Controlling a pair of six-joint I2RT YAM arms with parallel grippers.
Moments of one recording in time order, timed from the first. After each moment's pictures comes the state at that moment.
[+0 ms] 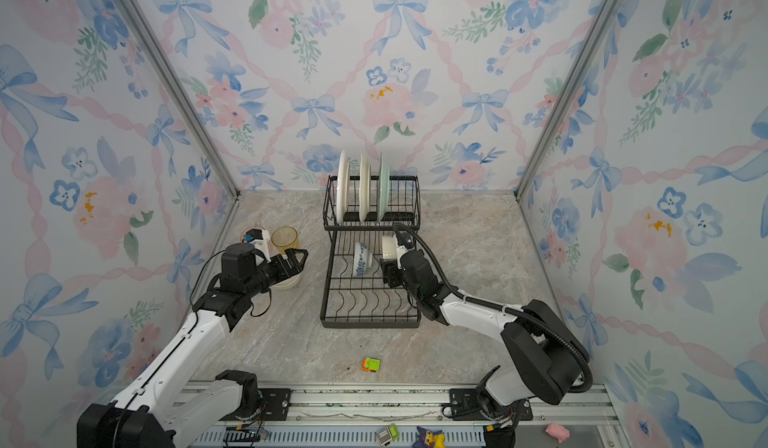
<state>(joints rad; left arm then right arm) -0.15 0.99 0.66 -0.21 0.22 -0.58 0.71 1.45 0.70 0.30 0.21 0.30</state>
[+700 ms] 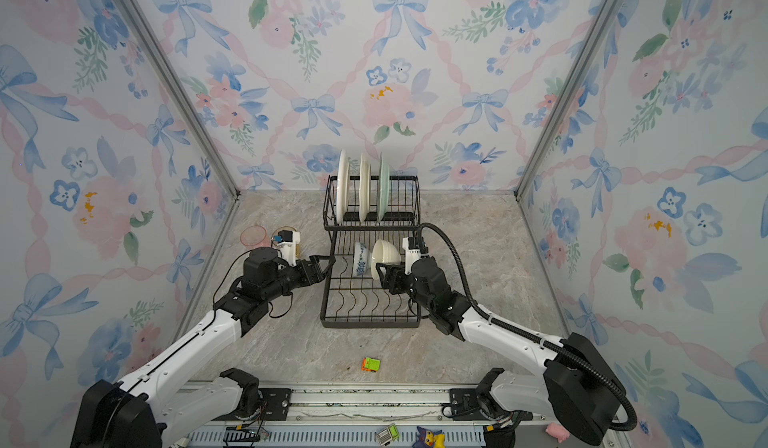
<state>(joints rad) -0.38 1.05 0.61 0.02 0.31 -0.65 0.76 1.22 0.63 0.23 0.08 0.60</state>
